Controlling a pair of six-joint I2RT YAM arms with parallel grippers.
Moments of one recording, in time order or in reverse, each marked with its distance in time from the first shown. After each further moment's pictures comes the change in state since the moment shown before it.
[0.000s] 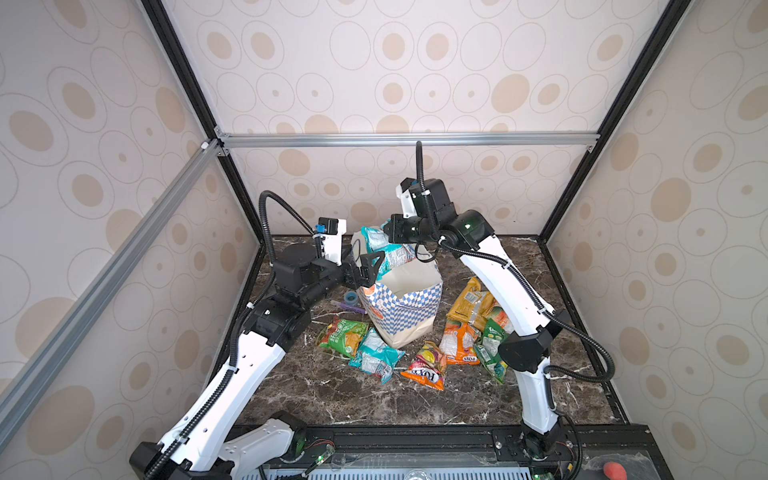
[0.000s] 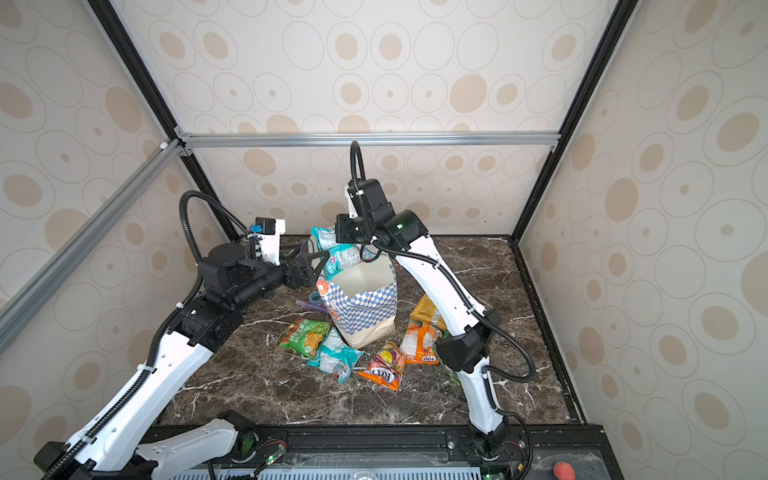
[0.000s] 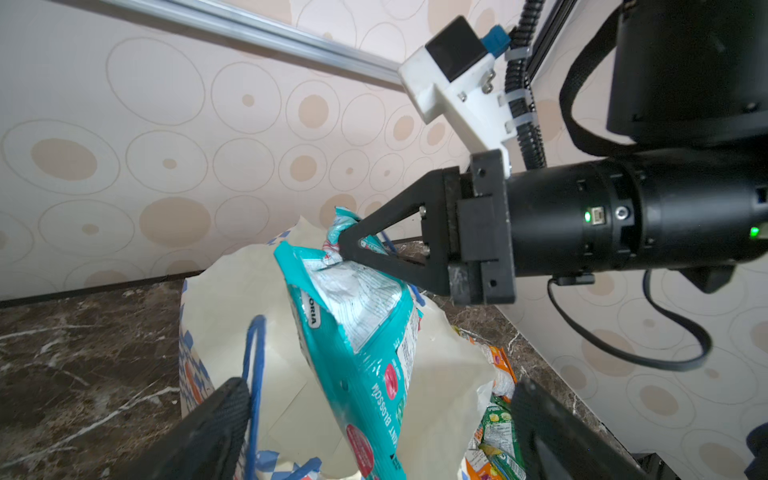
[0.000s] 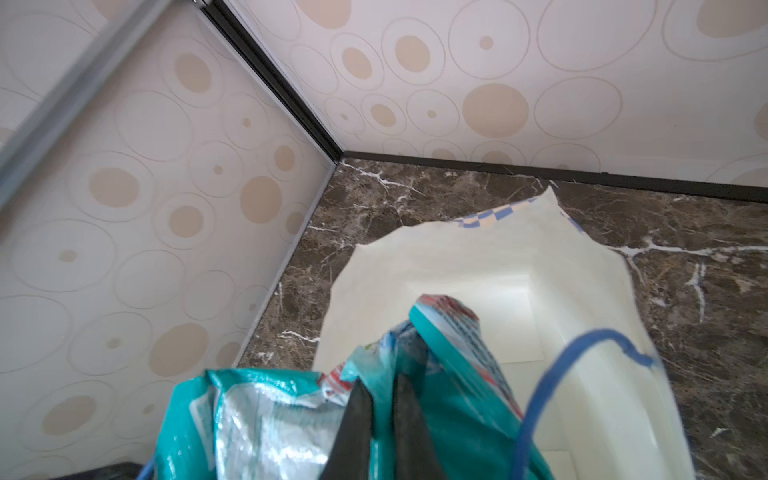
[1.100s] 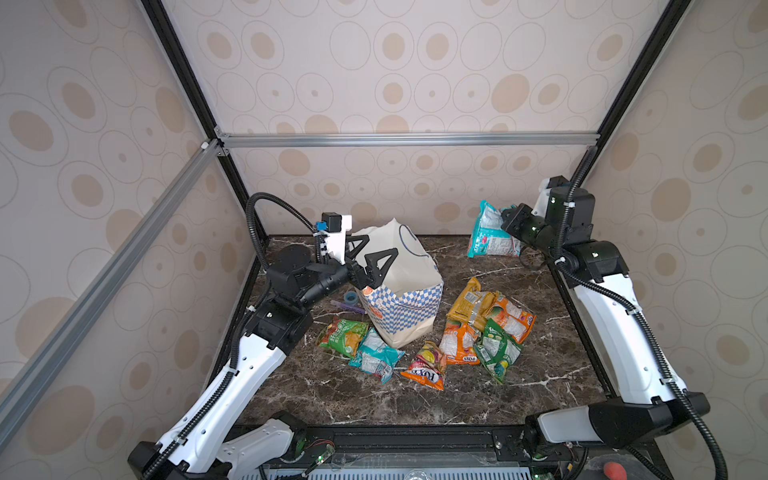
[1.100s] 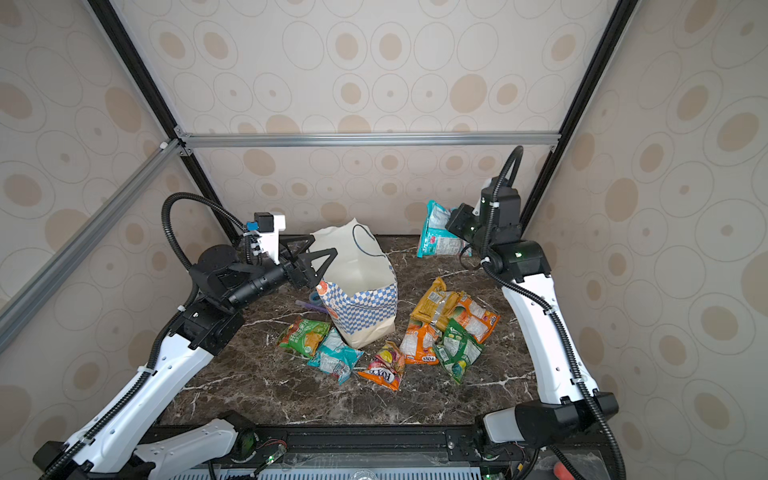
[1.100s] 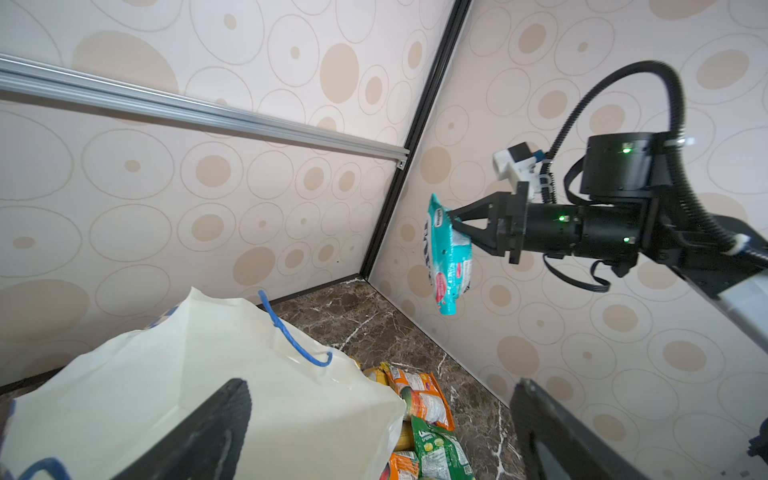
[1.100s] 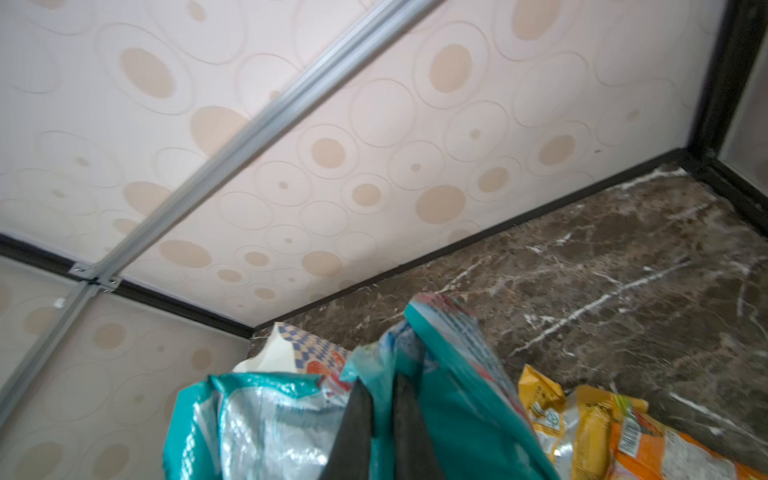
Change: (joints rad) left arm -0.072 0.021 -0.006 0.190 0.172 -0.051; right arm -0.512 -0.681 -0.869 0.304 0.077 0.133
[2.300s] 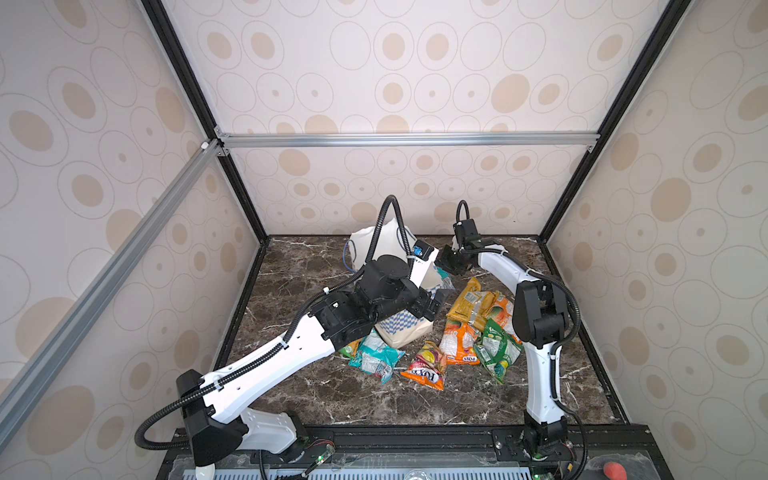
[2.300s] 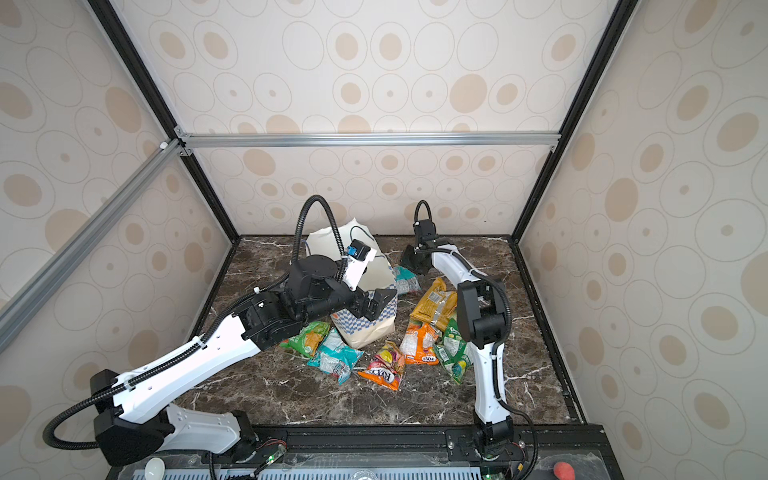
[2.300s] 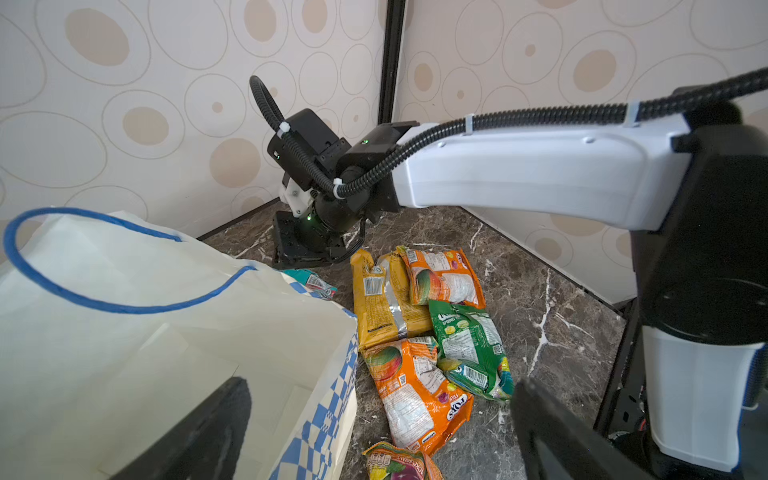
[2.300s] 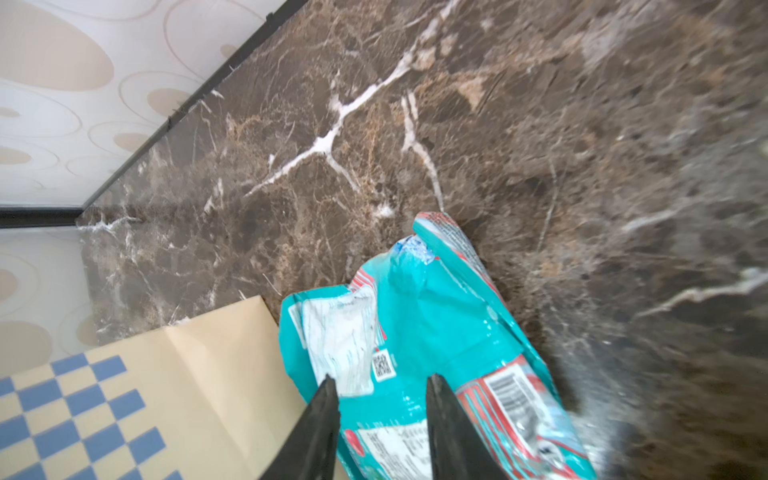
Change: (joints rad) left arm -0.446 0.269 0.239 -0.384 -0.503 0.214; right arm 0.079 0.801 0.175 0.047 -0.225 0.049
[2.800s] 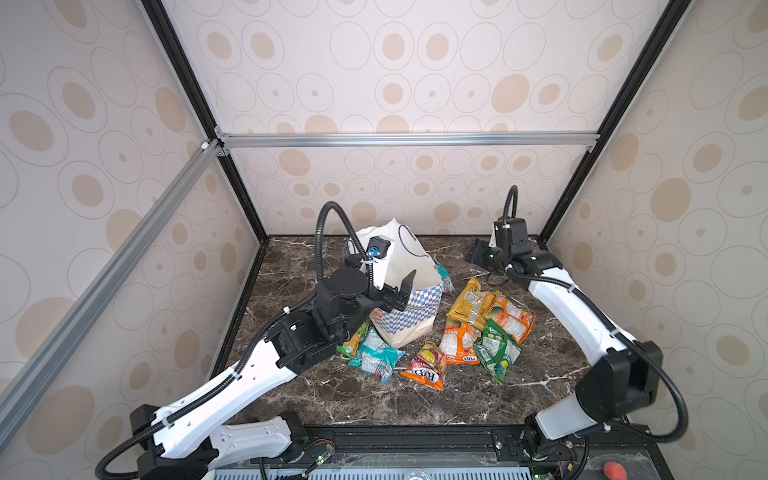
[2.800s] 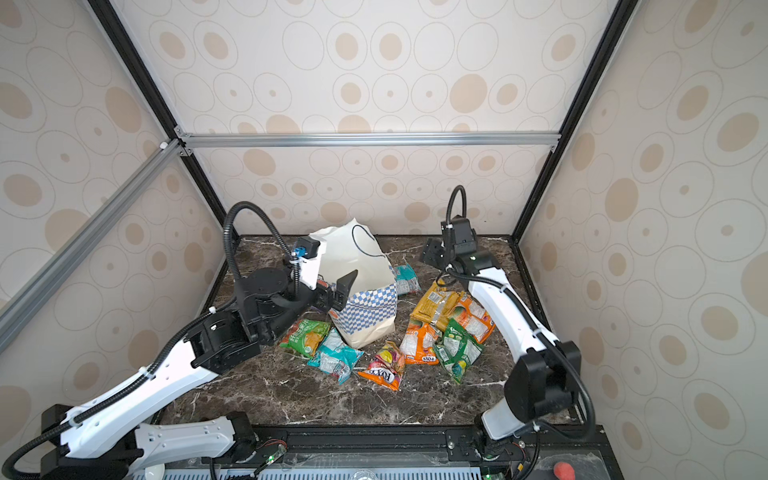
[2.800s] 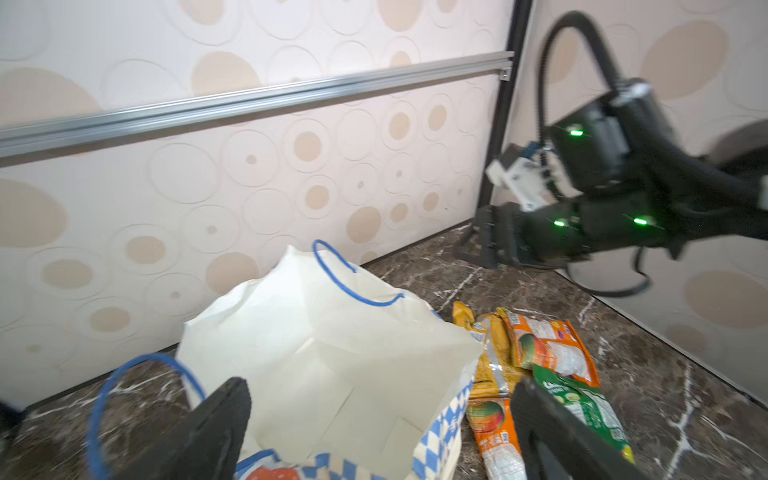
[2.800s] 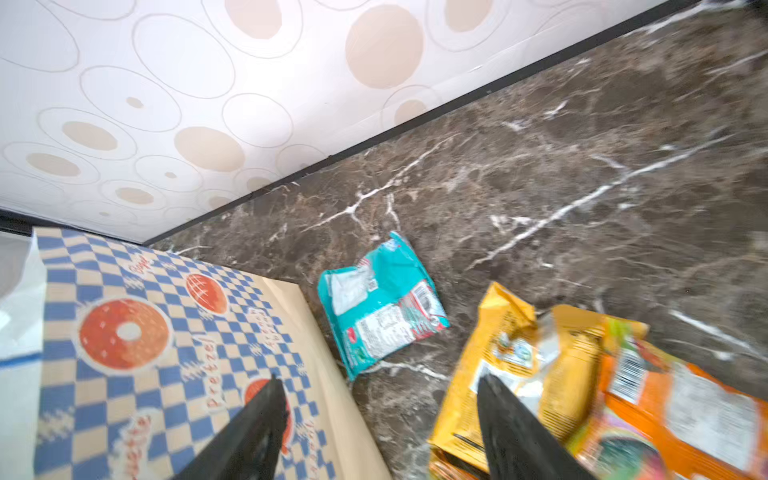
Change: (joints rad) left arm -0.001 -0.272 -0.166 0.129 -0.399 0.109; right arm 0.000 -0.736 -0.508 0.067 0.298 -0.114
